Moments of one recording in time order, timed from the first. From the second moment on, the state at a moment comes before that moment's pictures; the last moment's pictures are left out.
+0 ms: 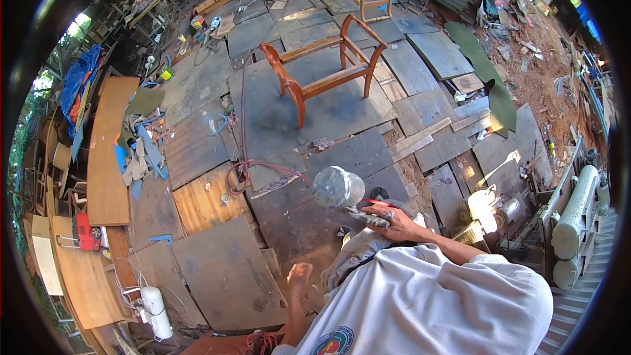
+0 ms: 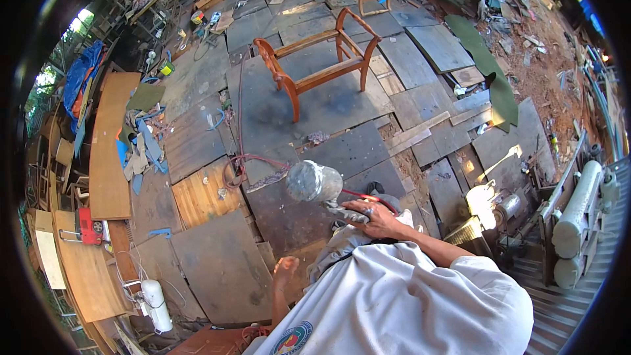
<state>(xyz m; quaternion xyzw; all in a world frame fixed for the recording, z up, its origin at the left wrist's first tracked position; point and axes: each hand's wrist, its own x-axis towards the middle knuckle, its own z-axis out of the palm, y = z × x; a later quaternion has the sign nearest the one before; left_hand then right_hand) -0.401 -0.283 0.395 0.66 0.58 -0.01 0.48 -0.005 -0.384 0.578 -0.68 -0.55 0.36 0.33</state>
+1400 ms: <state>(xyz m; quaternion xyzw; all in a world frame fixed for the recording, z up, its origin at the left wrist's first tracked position) -0.423 -0.359 0.283 0.32 0.65 0.16 0.67 -0.005 -0.378 0.546 -0.70 -0.55 0.37 0.27</state>
